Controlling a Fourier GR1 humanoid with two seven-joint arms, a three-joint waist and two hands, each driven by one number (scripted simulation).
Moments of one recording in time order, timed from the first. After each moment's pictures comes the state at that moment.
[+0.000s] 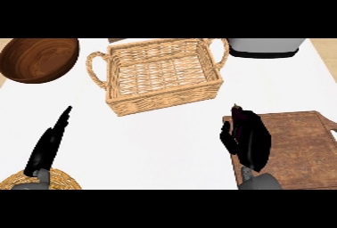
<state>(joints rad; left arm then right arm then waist) 0.00 0.24 0.06 -1.43 -0.31 0.00 0.25 -0.10 -0.09 0.29 -1.31 1.21 -0.68 0.57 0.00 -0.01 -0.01</state>
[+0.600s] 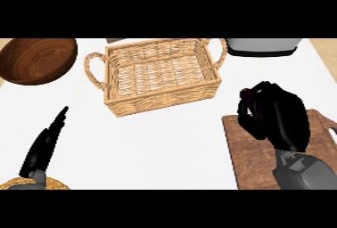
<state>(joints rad) 0.00 0.25 0.08 -1.44 -0.30 -0.01 0.25 -0.25 -0.33 0.30 -1.74 1.10 -0.08 0.52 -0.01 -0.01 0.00</state>
